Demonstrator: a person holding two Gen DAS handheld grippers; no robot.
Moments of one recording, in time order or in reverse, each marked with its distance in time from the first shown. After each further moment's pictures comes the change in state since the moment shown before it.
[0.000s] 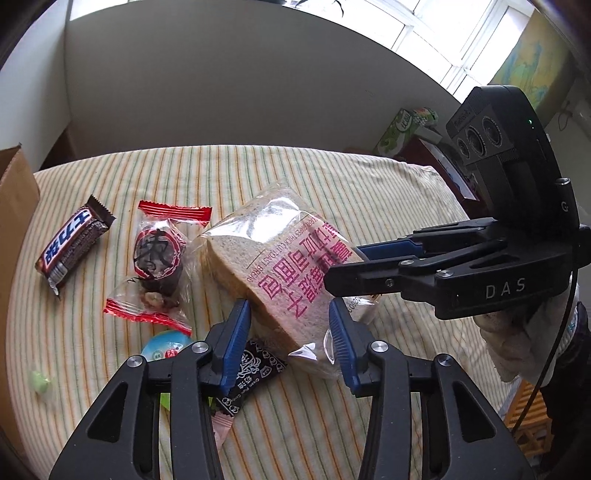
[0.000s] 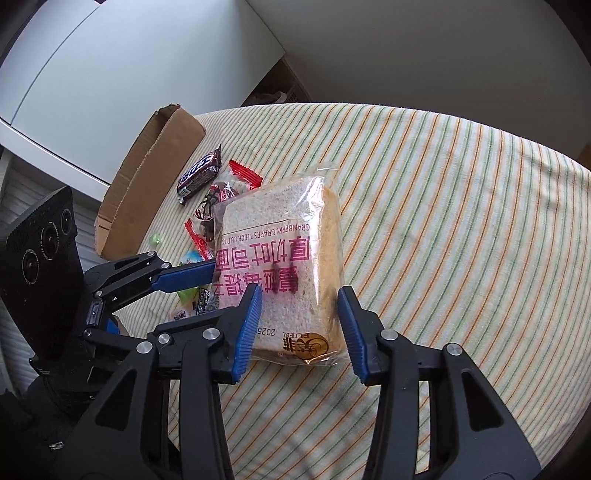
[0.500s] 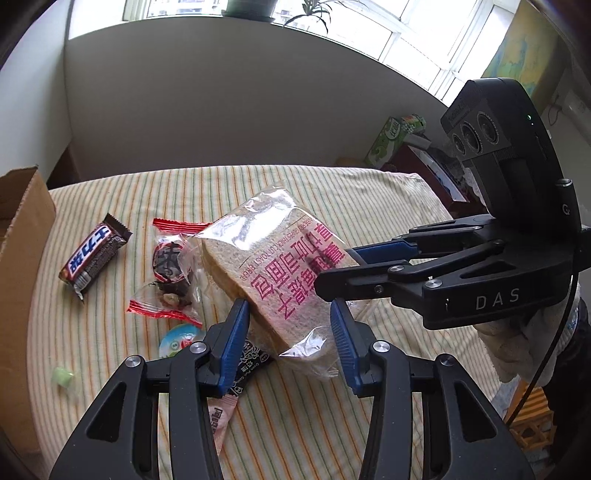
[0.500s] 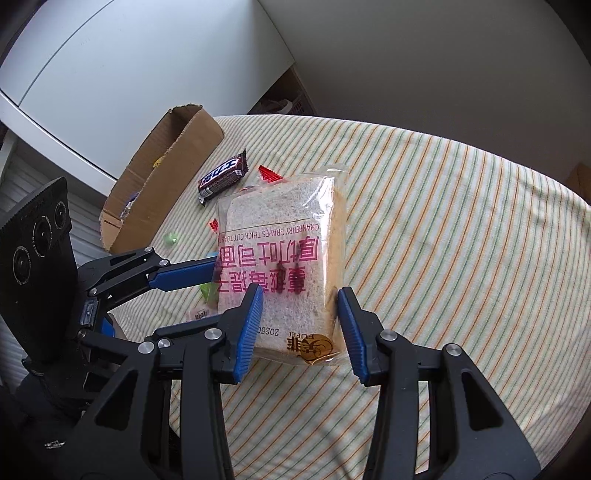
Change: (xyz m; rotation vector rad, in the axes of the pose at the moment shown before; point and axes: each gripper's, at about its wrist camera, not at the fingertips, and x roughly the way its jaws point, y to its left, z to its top) left arm -0.038 -0.002 -0.005 0.030 -0.055 -0.005; right arm -0.019 0.046 0.003 -0.059 -0.030 -0.052
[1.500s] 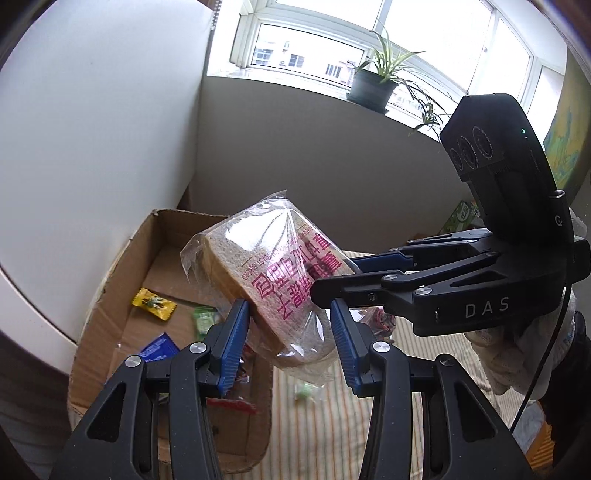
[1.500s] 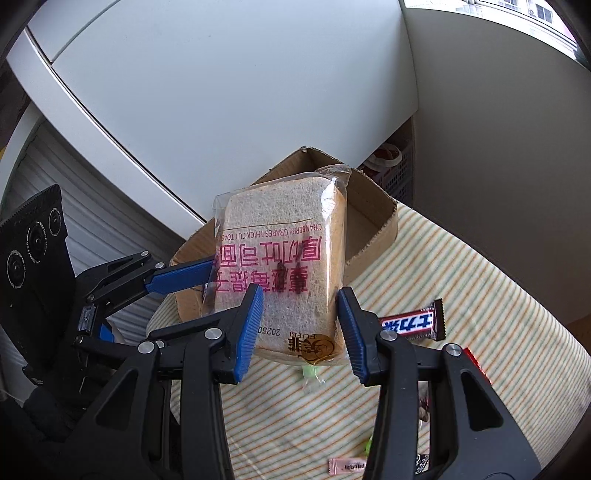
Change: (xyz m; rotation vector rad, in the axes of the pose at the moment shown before) left arm -0.144 0.162 0.009 -0.165 -0.216 0.217; right arm 0.069 0.189 0.132 -0.260 -0.012 0.110
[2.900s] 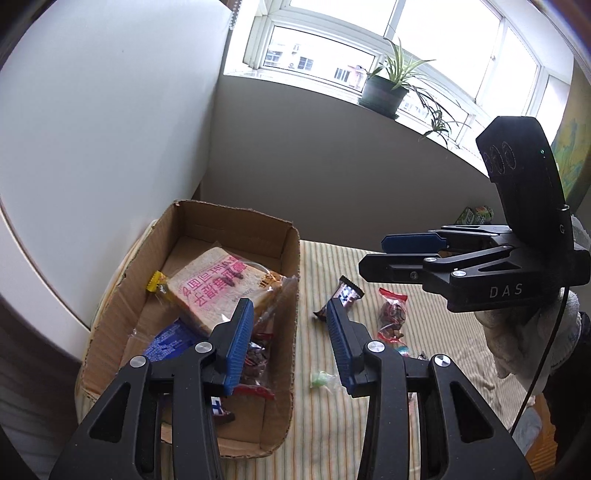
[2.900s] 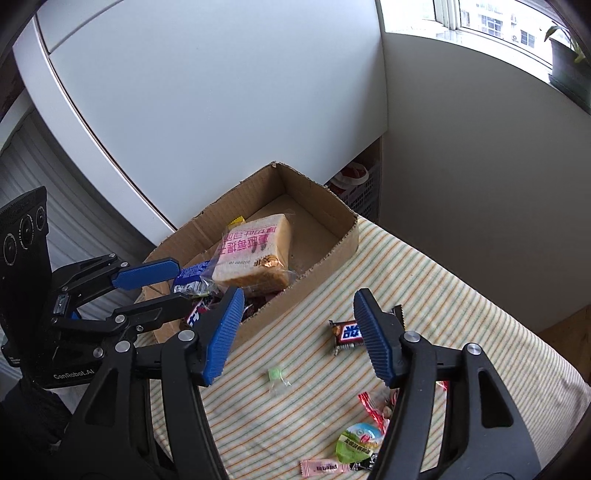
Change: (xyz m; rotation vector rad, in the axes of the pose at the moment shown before) left arm -0.026 -0.001 -0.023 -0.019 -0.011 0.003; right arm -0.039 -0.006 -0.031 -0.024 -0.091 -0.181
